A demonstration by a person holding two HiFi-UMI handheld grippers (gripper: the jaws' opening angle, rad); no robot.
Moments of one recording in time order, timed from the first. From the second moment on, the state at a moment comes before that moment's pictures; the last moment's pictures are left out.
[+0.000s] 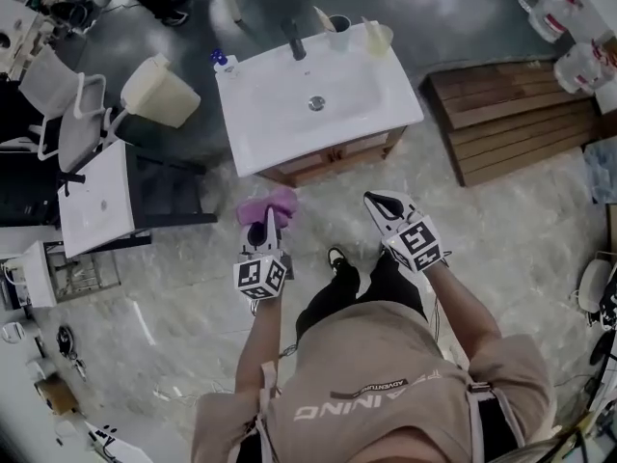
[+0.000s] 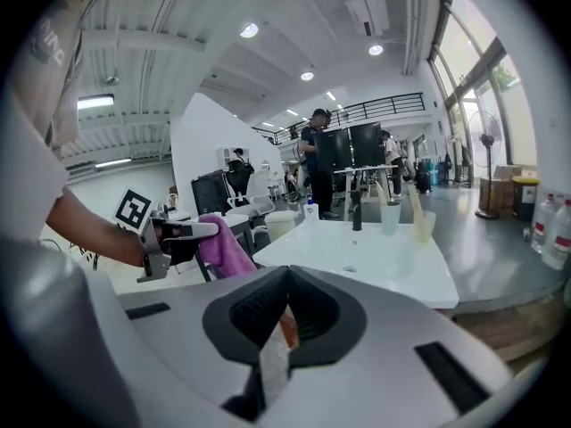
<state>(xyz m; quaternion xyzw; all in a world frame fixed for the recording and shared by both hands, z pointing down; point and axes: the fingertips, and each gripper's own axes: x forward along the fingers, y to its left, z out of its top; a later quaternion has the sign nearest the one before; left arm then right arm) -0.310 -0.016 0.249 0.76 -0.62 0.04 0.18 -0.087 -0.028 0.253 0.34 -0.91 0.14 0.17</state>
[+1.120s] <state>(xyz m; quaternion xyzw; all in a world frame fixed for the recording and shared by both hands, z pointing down) -0.402 -0.125 0.537 0.72 -0.68 0.05 0.15 -0.235 -0.114 0.543 0.30 -0.94 0.17 0.09</state>
